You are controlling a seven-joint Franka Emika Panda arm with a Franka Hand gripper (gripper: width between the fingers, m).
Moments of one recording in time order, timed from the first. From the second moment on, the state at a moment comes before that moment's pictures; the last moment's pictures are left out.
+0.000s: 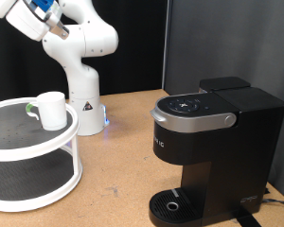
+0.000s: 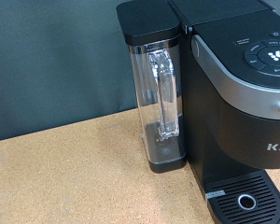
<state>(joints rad) 0.03 -0.60 -0.60 -2.38 0.45 1.58 -1.00</state>
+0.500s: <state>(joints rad) 0.02 -0.60 -0.66 -2.37 0.31 1.50 -1.15</state>
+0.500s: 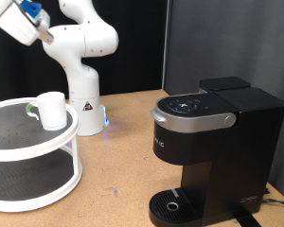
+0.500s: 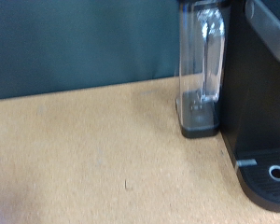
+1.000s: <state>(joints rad) 0.00 -0.60 -0.79 -2.32 0.28 1.47 -1.28</state>
